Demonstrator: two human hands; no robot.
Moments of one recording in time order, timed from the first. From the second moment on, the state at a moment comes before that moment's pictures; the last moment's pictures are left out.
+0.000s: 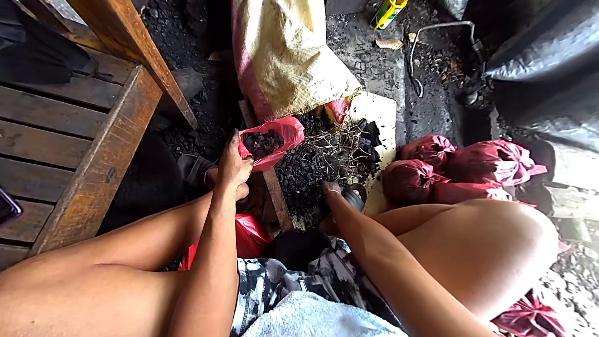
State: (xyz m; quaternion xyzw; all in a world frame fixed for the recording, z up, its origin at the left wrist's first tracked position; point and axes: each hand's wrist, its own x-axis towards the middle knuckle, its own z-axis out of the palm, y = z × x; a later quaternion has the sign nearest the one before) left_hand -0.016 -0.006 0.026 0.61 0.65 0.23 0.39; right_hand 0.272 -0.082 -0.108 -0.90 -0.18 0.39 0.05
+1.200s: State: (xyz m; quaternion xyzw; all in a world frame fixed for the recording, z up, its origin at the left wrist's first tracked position) left_hand -0.018 -0.008 0.021 0.60 0.67 0.23 0.37; right_hand 0.293 -0.020 -0.042 -0.72 -0.32 0.55 0.26
